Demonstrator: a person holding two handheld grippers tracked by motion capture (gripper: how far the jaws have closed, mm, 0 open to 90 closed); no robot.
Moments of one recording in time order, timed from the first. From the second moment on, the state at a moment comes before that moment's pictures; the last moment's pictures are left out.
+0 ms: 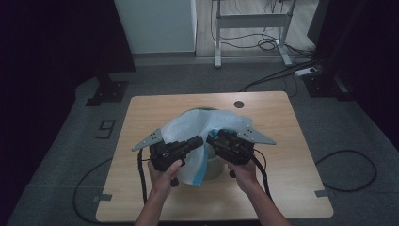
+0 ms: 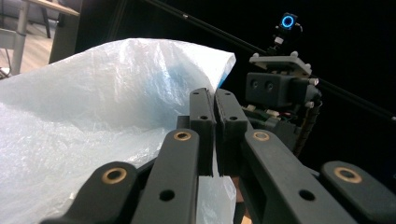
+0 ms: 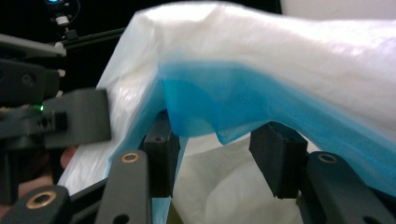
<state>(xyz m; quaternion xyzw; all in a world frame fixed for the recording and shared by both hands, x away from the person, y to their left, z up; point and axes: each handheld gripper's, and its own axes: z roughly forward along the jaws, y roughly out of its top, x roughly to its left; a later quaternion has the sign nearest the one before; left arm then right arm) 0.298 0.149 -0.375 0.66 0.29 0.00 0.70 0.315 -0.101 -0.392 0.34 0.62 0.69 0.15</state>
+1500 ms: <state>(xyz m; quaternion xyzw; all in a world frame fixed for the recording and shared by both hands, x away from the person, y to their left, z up) 0.319 0.175 -0.369 0.64 0.33 0.07 0.69 0.300 -0.170 -0.405 0.33 0.65 0.65 0.21</state>
